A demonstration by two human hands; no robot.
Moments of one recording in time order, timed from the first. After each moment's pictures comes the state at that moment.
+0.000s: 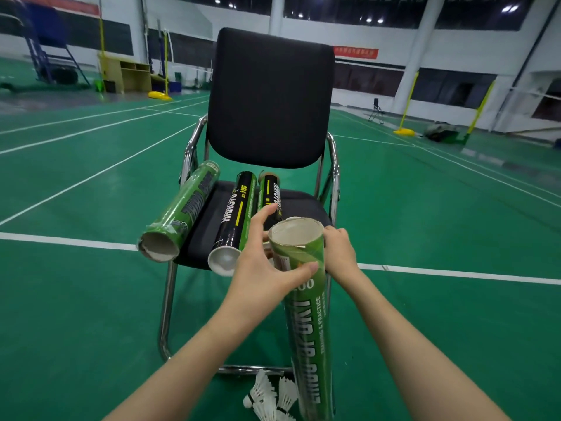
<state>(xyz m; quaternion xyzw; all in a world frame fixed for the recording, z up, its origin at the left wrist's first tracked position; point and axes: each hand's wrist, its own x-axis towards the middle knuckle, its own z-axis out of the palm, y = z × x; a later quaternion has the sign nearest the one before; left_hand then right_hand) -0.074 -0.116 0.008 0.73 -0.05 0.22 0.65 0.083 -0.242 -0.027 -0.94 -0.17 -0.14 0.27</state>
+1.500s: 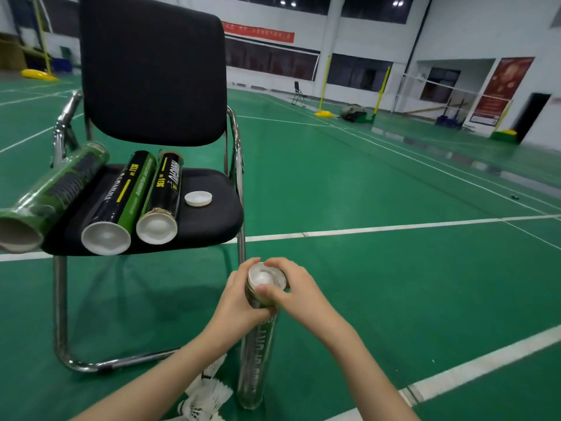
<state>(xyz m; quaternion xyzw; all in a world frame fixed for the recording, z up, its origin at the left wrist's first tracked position) -0.056 -0.239 -0.121 0.79 -0.11 0.08 0.60 -0.062 -0.370 -0.063 -0.91 -0.15 -0.05 0.39</state>
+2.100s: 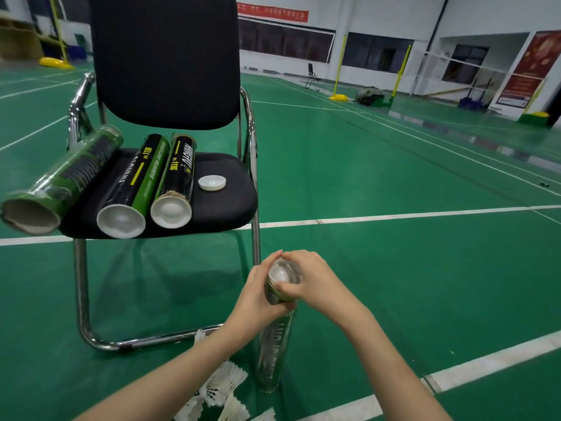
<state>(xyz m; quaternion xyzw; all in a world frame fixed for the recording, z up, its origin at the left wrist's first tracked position) -0.050 -0.241 -0.150 0.79 -0.12 0.06 0.60 -0.045 -0.371 -0.072 -0.95 -0.18 -0.03 0.26</state>
